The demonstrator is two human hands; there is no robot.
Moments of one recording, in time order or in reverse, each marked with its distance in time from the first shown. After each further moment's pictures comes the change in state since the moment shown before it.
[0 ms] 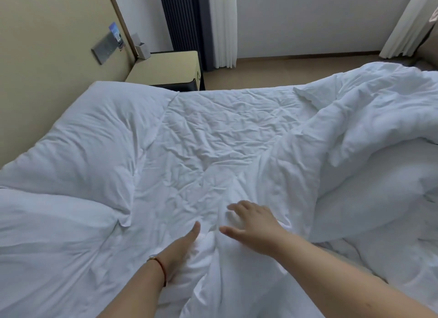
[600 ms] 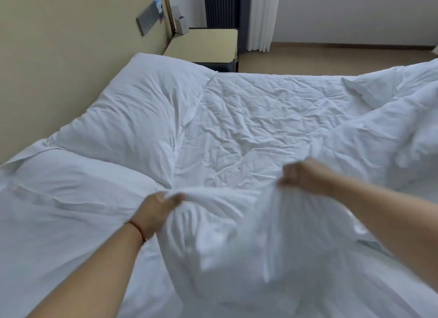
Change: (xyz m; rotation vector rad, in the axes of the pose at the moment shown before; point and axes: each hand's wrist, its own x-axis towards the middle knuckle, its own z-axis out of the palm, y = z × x) left_hand -0.051 -0.008 -0.162 0.218 0.421 0.481; right_hand 0.075 -0.021 -0.055 -0.319 -0.035 -0.037
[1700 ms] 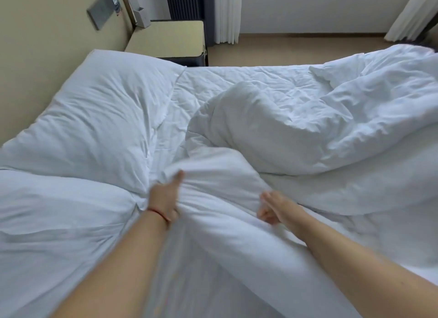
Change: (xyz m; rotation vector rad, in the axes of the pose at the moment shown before) left_hand 0.054 0.049 0.071 -0.287 0.171 -0.180; right_hand -0.034 -0.030 0.095 1.175 -0.014 0.499
